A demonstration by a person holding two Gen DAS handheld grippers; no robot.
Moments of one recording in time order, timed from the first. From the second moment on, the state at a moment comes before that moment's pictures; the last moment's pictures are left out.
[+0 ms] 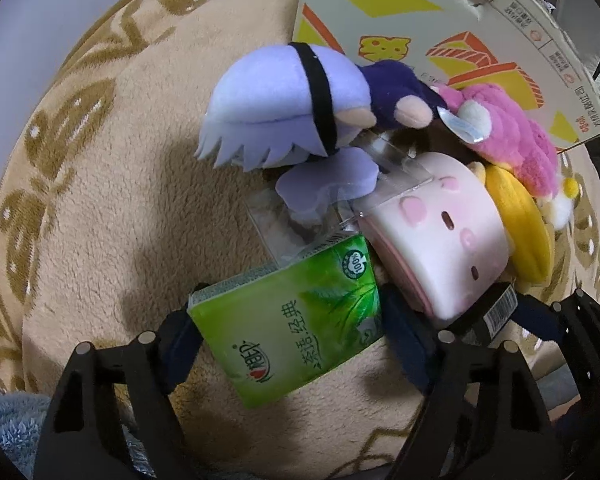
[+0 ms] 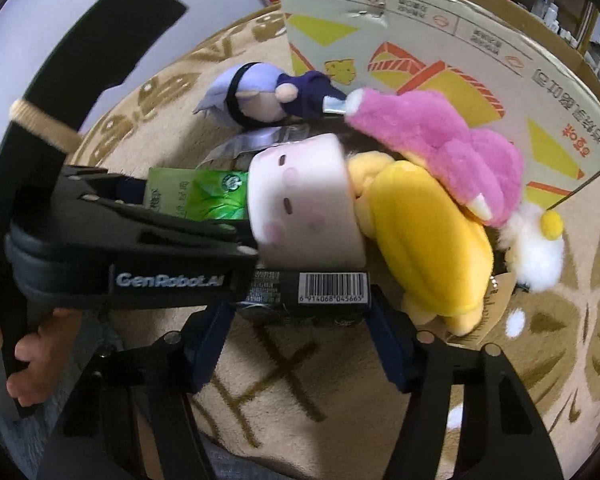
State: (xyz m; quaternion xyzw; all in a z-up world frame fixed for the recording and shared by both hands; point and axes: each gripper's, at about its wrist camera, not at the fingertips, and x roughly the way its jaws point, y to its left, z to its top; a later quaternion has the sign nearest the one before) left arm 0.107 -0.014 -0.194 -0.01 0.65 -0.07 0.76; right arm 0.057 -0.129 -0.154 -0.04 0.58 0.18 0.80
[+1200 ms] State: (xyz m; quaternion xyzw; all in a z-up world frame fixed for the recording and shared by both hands) left arm 0.034 -0.017 -0.031 0.04 0.34 -0.05 0.94; right arm 0.006 -0.195 -0.029 0.03 0.34 0.05 0.94
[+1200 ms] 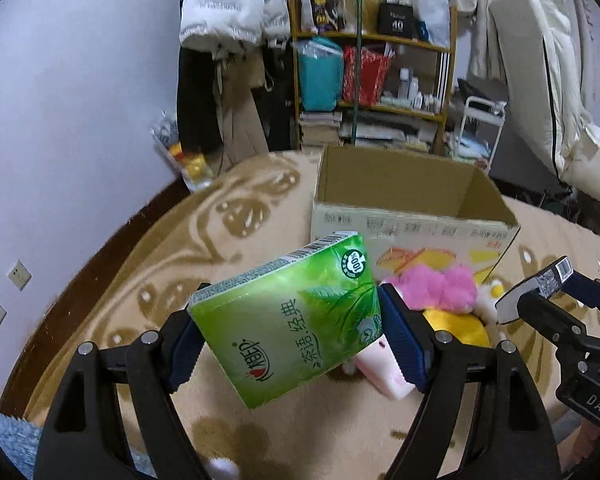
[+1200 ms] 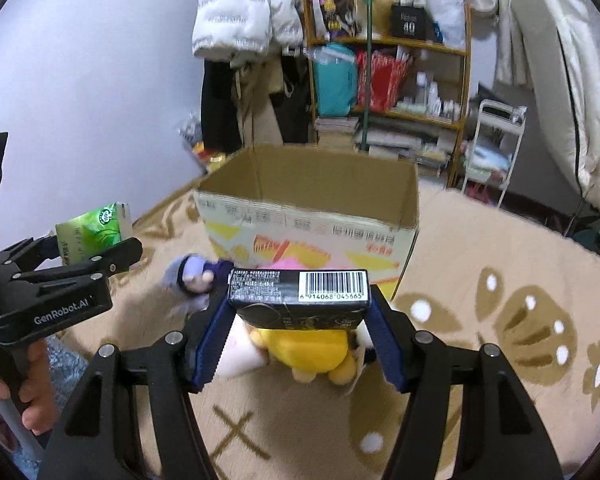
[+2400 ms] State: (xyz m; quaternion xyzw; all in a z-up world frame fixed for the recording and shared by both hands) left arm 0.145 -0.081 0.015 0.08 0.24 -0.09 0.96; right arm 0.097 -0.242 0.002 0.04 0.20 -0.01 0.98
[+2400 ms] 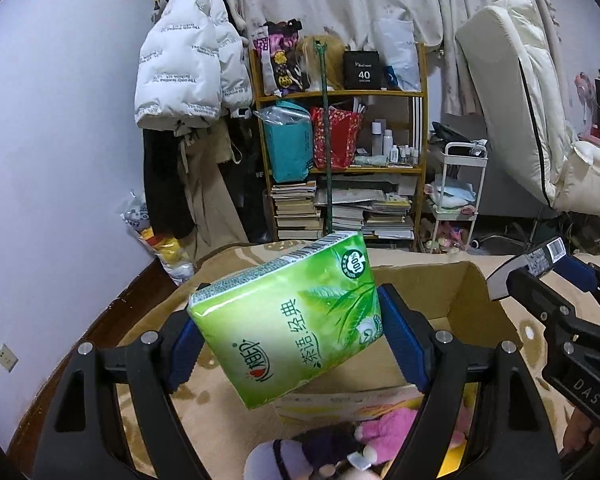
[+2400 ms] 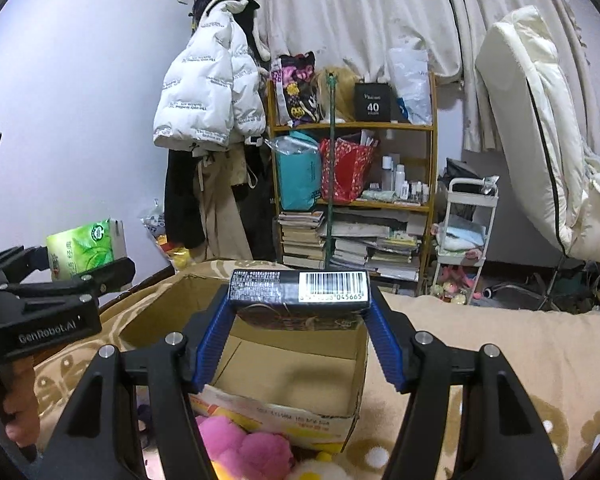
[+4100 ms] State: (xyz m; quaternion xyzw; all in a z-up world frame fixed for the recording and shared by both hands) left arm 0.176 -0.103 -0.052 0.13 0.30 -0.10 0.94; right arm 0.126 -0.251 -0.052 0.06 0.28 0.02 0.96
